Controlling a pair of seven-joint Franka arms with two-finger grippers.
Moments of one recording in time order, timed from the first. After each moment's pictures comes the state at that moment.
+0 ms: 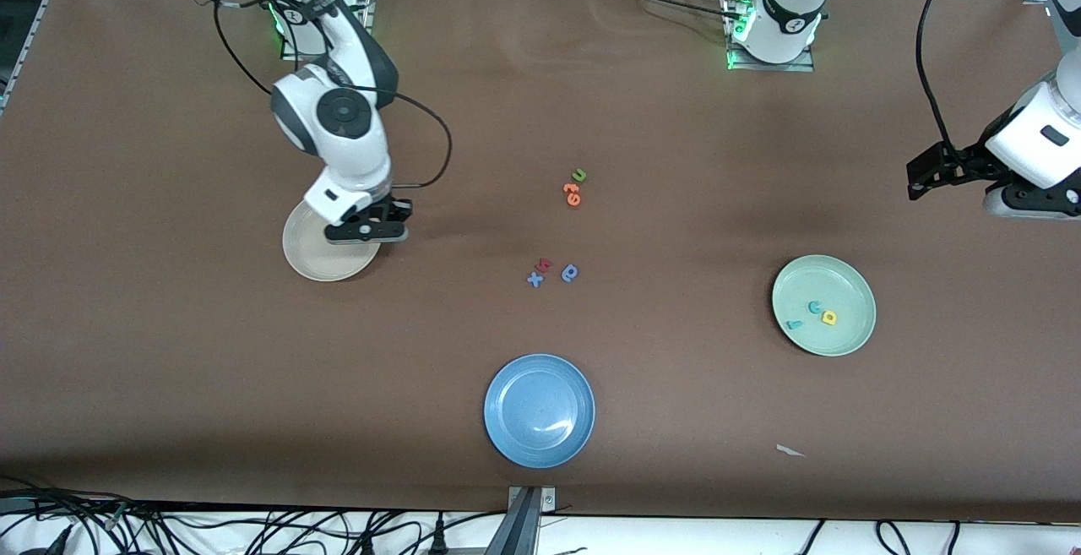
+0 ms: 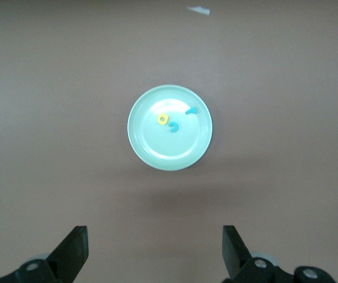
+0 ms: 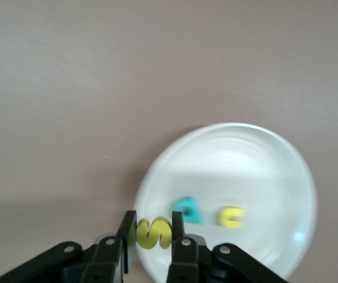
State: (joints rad) left arm 0.06 0.06 -0.10 -1.60 0.08 1.64 0.02; right arm 0.08 0.28 0.33 -2.18 -0.46 2.40 0.59
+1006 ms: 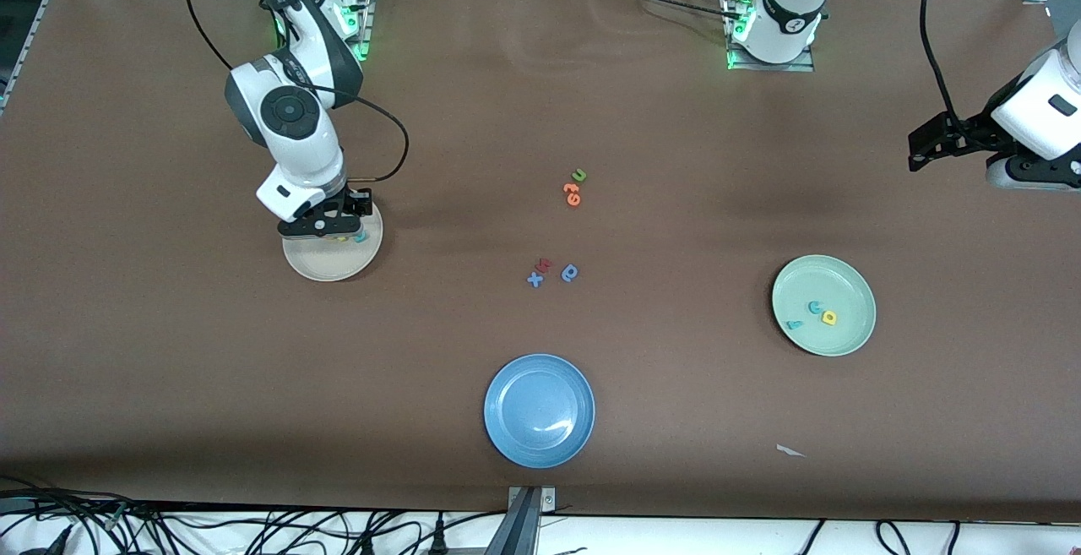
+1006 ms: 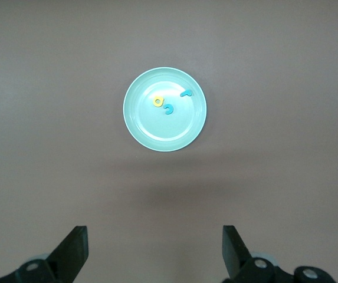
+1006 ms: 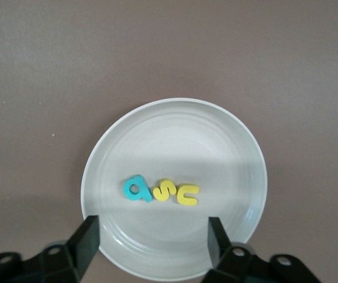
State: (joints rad) left arm 0.06 0.02 -0.10 -1.60 0.06 1.57 0.02; right arm 0.02 0.21 0.34 -2.20 -0.38 2.32 0.51
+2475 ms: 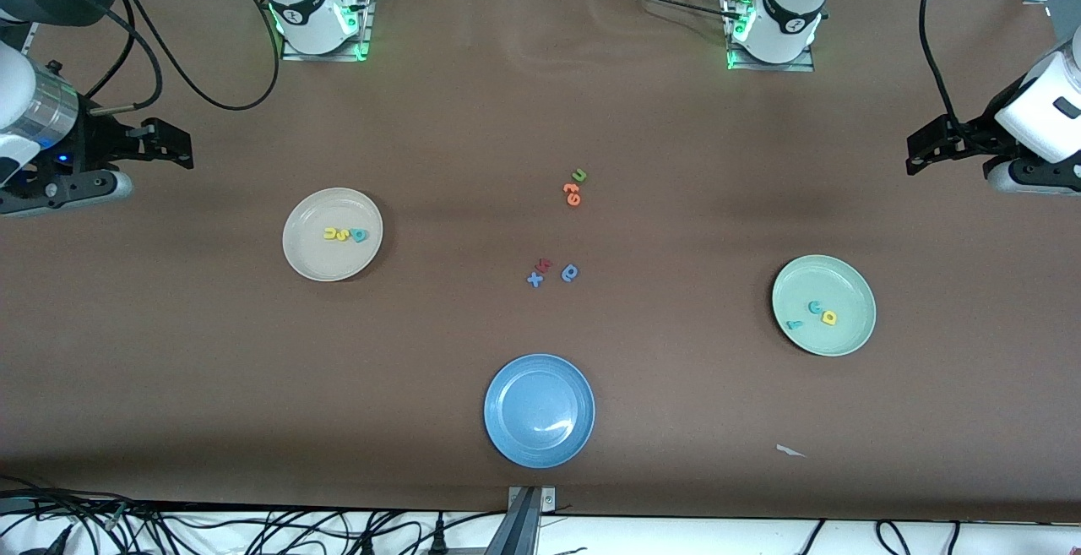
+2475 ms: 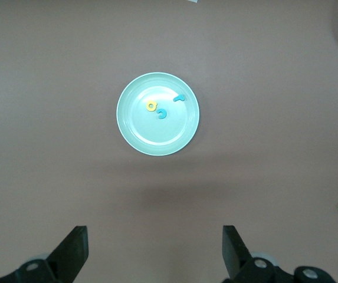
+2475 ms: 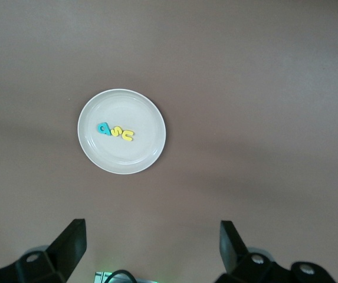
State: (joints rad) left arm 0.06 0.04 -0.09 -1.58 0.04 1.57 0.02; right arm 0.06 0.11 0.01 -1.54 -0.05 1.51 -0.16
